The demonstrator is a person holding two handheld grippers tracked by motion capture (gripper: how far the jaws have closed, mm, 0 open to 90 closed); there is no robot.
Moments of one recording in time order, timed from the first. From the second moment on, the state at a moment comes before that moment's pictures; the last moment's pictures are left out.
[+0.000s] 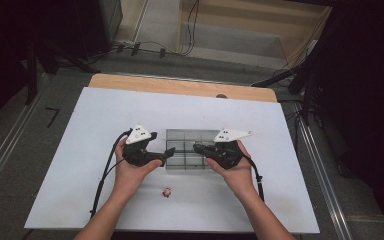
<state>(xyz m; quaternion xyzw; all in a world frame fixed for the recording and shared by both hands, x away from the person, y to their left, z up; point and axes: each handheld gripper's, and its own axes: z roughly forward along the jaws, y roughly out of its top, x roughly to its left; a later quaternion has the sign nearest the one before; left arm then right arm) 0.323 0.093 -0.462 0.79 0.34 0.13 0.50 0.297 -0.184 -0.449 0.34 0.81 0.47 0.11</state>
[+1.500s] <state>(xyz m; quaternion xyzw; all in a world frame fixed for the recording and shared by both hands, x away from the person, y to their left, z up) 0.363 0.082 -0.467 0.77 0.34 0.15 0.52 0.343 -0.263 -0.465 0.39 0.76 0.49 0.17</state>
